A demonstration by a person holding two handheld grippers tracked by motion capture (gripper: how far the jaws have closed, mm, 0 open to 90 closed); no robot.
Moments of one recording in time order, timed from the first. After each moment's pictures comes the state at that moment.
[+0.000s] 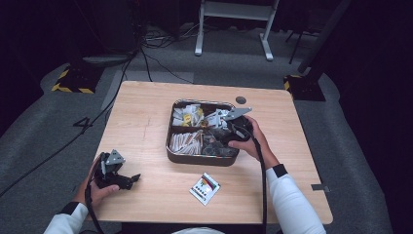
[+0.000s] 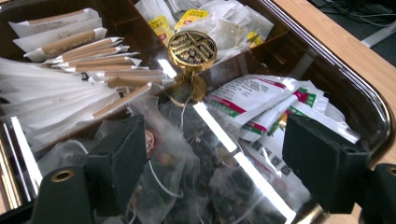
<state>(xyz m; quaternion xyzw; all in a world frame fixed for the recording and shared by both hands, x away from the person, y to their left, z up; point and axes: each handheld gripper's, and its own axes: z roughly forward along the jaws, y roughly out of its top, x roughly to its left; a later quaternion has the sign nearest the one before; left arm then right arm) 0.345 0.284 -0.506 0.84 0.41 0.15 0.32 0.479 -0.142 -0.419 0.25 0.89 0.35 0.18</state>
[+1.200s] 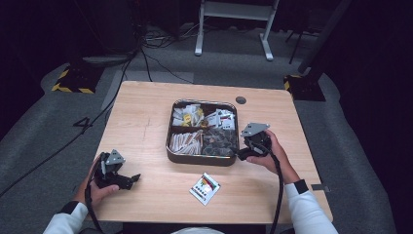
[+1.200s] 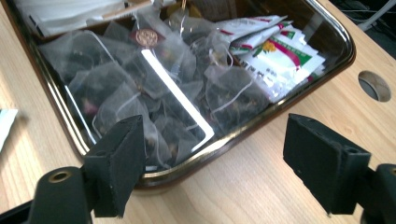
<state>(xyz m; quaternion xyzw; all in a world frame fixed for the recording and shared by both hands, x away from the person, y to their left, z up) 0.346 0.284 -0.506 0.84 0.41 0.15 0.32 0.434 -0.194 -0.426 0.24 0.89 0.32 0.21</state>
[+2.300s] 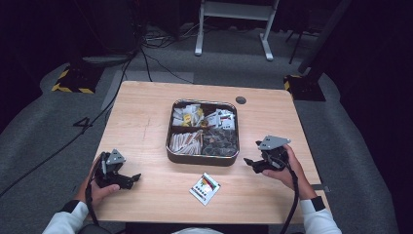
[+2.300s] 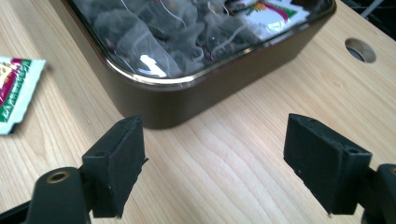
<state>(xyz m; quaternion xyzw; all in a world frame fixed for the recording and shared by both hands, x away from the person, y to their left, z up) 0.347 0.283 -0.506 0.84 0.41 0.15 0.32 0.395 -0.242 -0.434 0.26 0.88 0.34 0.21</state>
